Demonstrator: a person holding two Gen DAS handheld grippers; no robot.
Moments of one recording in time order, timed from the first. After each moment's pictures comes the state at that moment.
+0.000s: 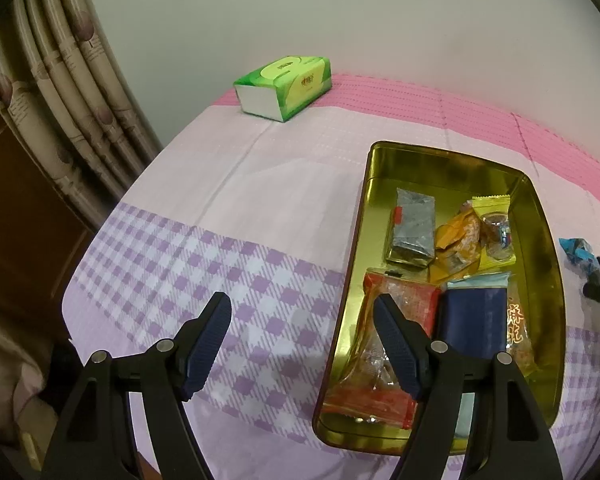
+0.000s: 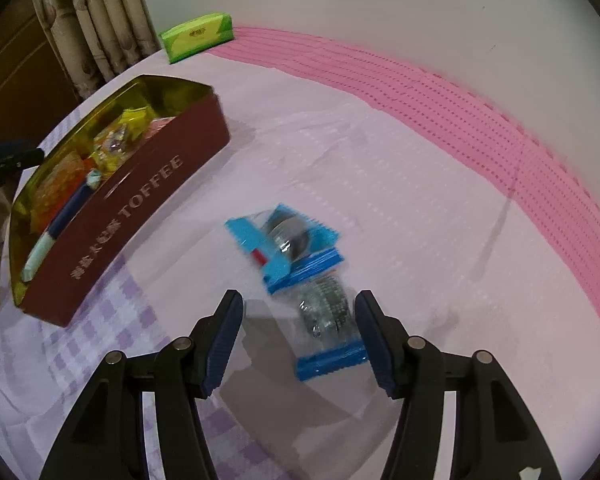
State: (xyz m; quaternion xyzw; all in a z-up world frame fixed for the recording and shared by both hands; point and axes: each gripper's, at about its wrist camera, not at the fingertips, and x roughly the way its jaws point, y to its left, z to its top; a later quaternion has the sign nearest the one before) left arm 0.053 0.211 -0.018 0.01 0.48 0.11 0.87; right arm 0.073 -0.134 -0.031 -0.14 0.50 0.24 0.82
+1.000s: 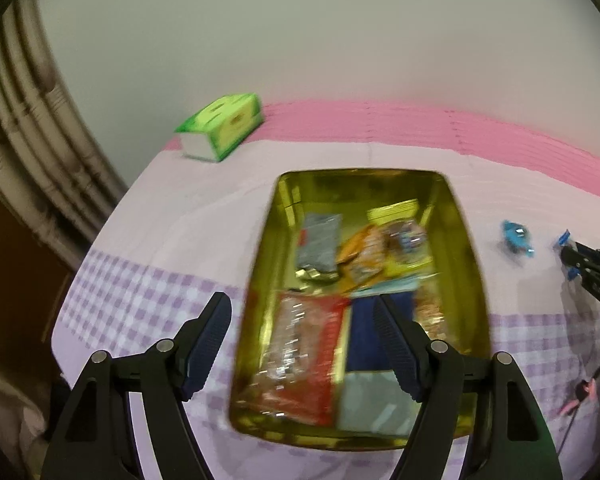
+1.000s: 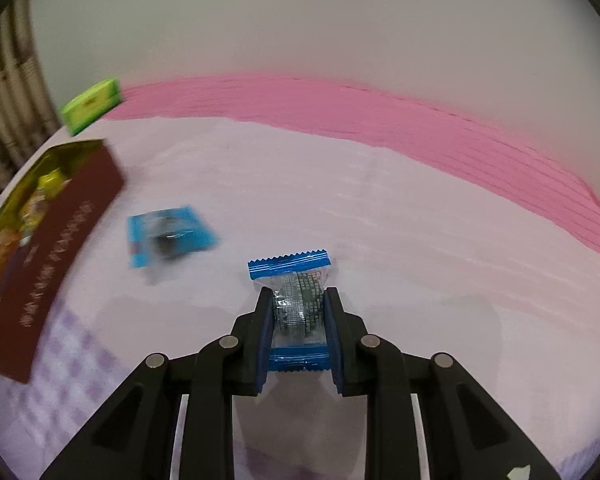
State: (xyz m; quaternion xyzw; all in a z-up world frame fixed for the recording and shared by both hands) left arm 0.048 0.141 0.007 0.05 0.45 0.03 0.89; right arm 0.043 -0.197 -0.030 -0.06 0.44 0.02 0.89
